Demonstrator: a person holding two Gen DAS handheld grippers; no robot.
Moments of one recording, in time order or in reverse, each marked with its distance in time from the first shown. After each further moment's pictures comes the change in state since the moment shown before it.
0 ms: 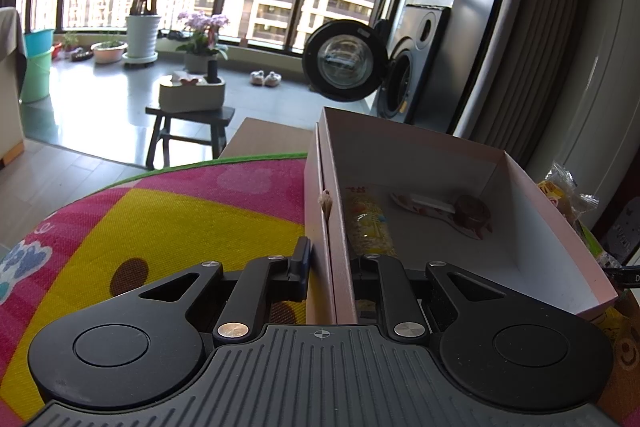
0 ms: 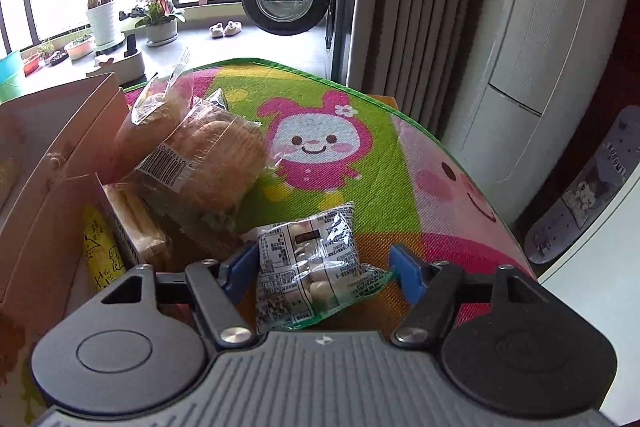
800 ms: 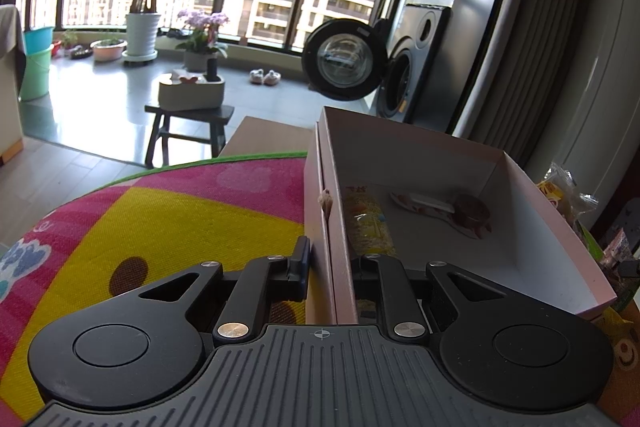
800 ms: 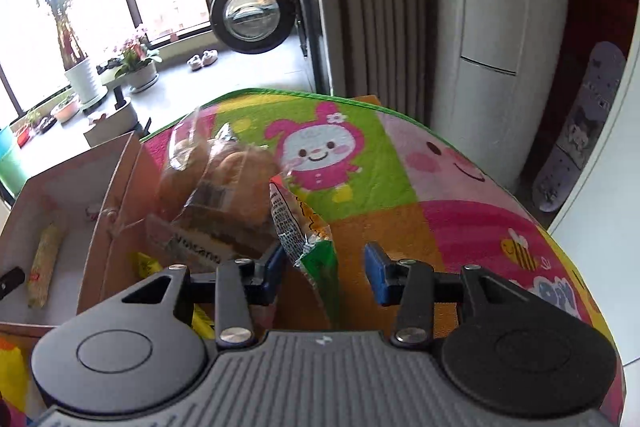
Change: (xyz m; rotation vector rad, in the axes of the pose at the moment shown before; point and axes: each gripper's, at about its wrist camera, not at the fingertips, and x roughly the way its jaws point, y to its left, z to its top) left arm 0.000 0.000 0.001 -0.001 0.000 0.000; right arm -0.042 -0.012 0.001 0.236 -0.023 0.012
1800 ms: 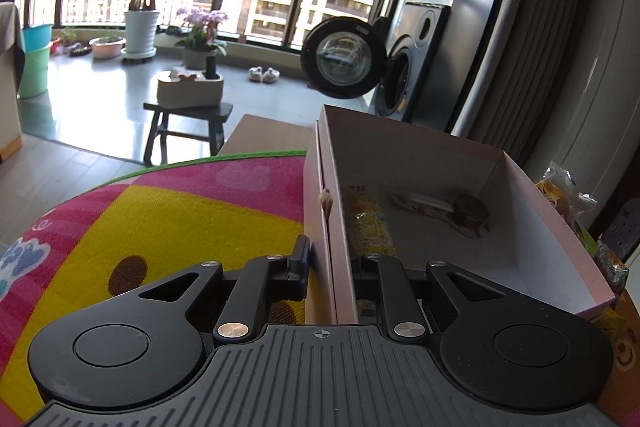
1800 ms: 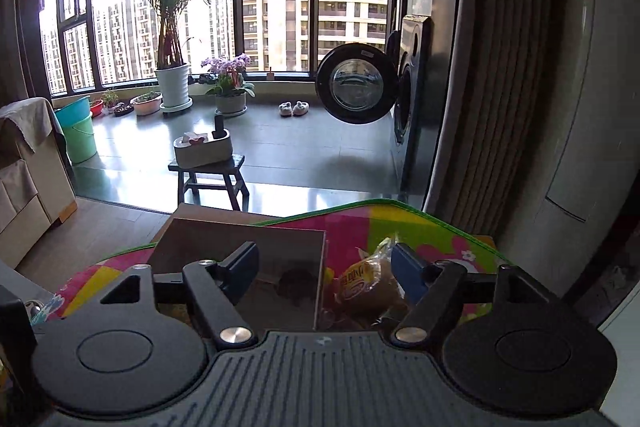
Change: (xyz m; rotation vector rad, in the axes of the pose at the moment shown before) left arm 0.002 0.000 0.000 -0.001 0.003 -0.001; right arm -0.085 0.141 0.038 -0.316 -0.193 0.131
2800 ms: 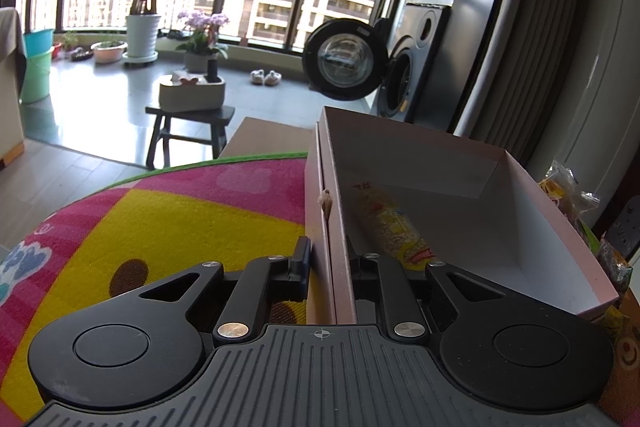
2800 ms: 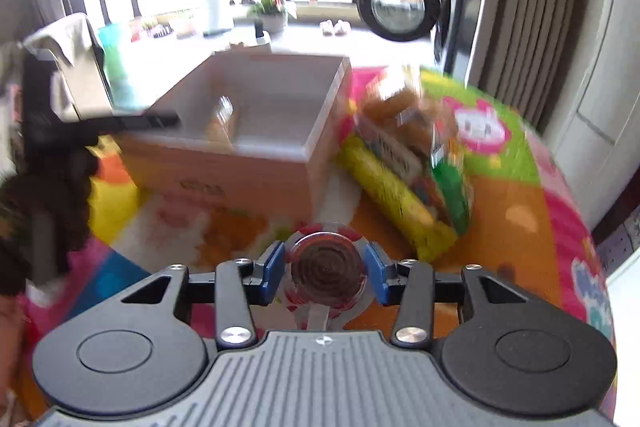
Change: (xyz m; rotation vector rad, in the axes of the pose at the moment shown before) left arm -0.008 0.000 0.005 0.006 -0.003 0.006; right arm -0.052 -0.001 -0.096 -0.075 0.136 0.175
